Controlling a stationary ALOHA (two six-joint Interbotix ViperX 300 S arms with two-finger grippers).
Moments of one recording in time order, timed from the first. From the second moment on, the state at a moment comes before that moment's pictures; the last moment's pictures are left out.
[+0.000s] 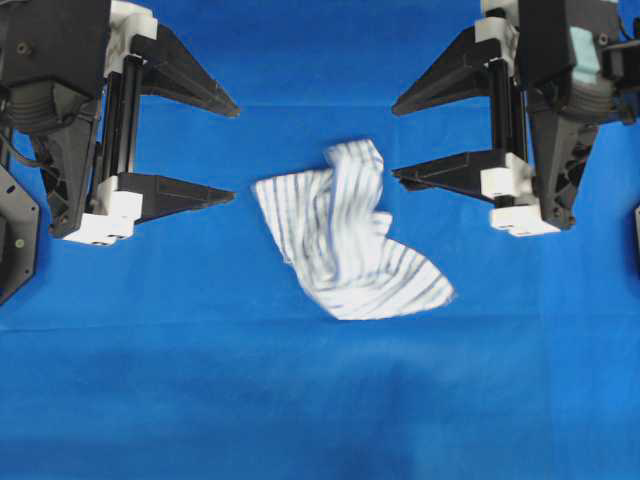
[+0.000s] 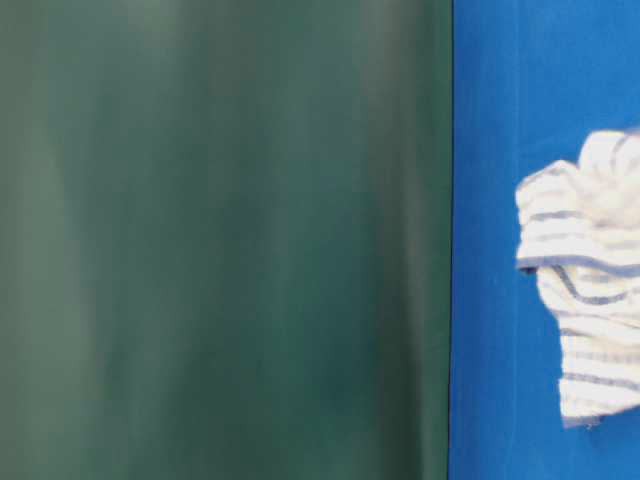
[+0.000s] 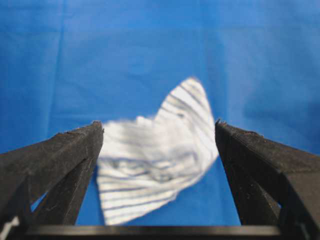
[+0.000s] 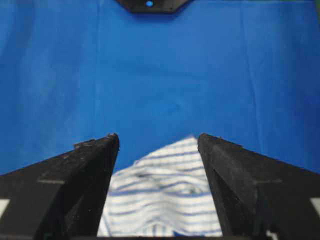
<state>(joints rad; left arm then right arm) 0.01 -0.50 0.33 -0.02 0.61 0.05 -0.02 -0.38 0.22 -0.04 0.72 0.01</state>
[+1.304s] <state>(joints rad) -0.02 -0.09 0.70 -0.02 0.12 0.06 0.13 -0.01 0.65 -0.04 0.39 0.18</state>
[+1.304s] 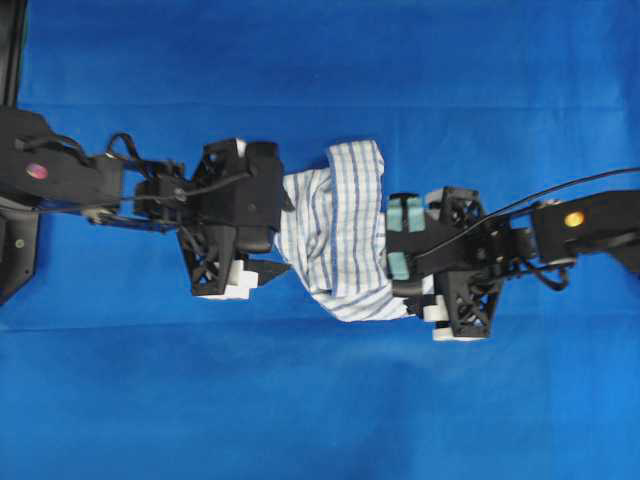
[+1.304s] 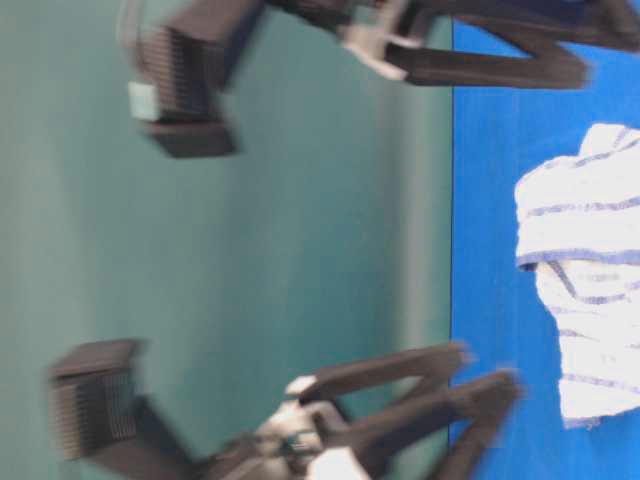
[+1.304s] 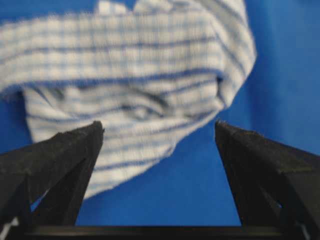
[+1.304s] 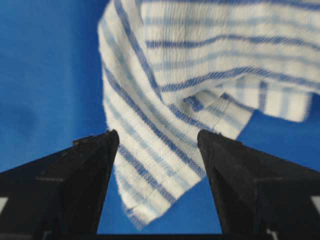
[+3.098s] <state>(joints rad) 0.03 -0.10 0.63 -0.02 0.27 0.05 0.10 -0.12 0.59 -0.03 0.38 0.18</state>
